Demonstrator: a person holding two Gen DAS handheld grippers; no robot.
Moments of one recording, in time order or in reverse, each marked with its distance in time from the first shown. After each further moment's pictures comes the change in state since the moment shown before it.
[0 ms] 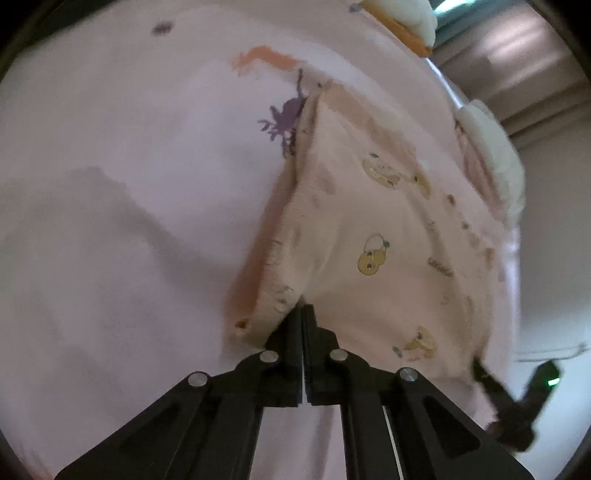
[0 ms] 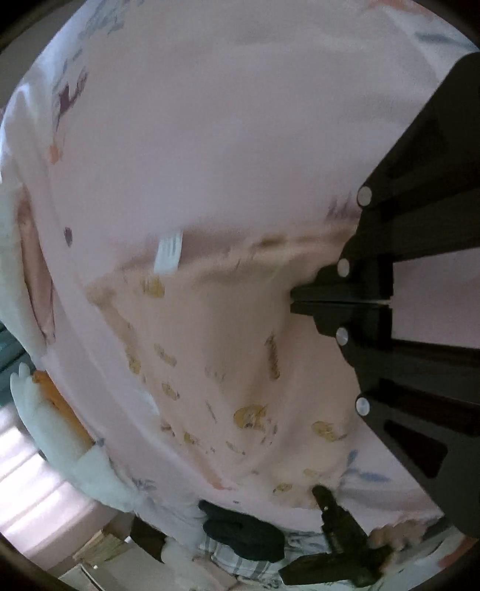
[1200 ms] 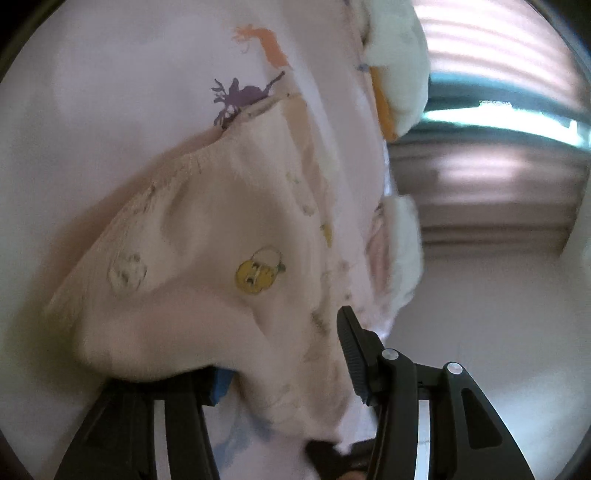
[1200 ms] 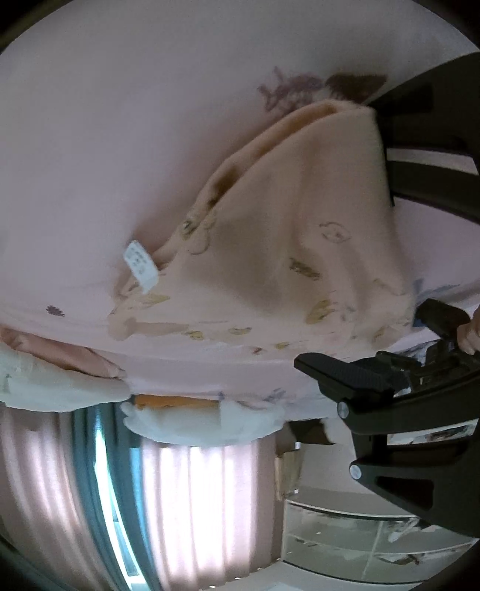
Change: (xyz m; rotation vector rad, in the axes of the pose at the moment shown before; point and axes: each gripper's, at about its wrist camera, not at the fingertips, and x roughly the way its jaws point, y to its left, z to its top) left arm 0.037 -0.006 0.004 -0.434 -0.176 -0.572; right arm 0.043 -0.023 -0.006 0.752 -0.088 0.555
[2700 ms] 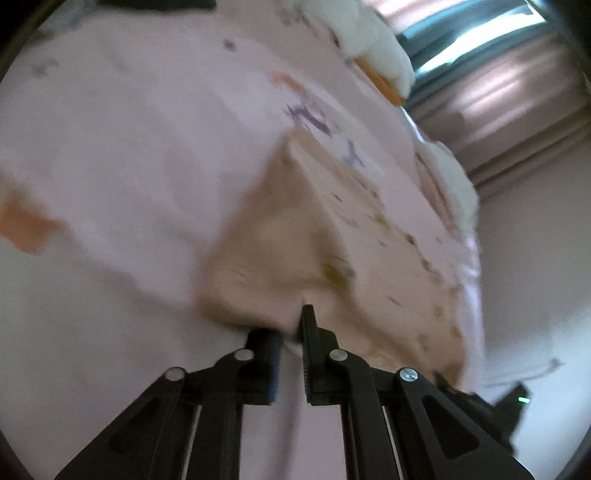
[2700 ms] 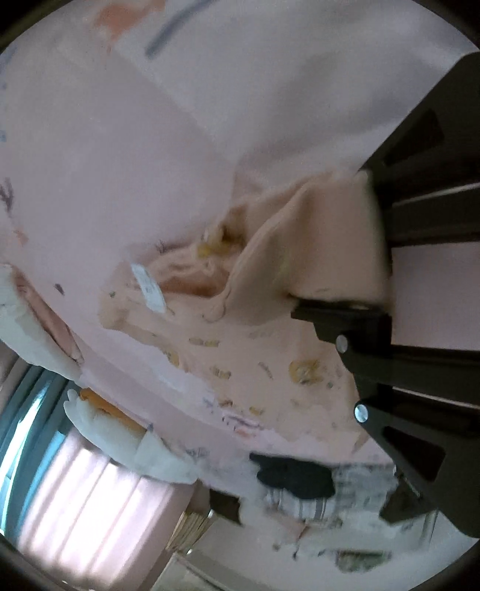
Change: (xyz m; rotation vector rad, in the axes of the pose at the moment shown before) left arm -0.134 0.011 -0.114 0.394 -0.096 0.429; right arm -0.089 -0.008 -0.079 -0.472 -0.019 -0.356
